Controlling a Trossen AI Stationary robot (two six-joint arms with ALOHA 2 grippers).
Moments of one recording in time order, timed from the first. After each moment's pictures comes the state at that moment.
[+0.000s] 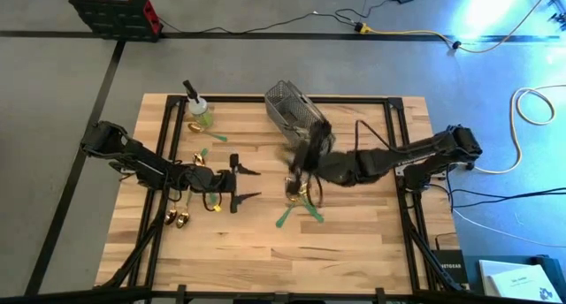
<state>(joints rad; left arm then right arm) -0.24 1.41 0.32 0.96 -0.29 0.16 0.27 1.53 1.27 -0.05 0.55 0.03</state>
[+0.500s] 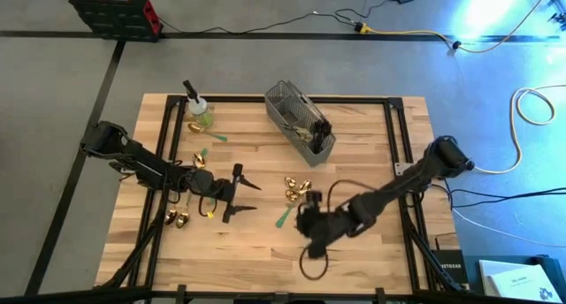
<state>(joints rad) -0.28 1.41 0.32 0.93 -0.15 0.22 0.54 1.75 1.26 -0.48 0.36 0.34</state>
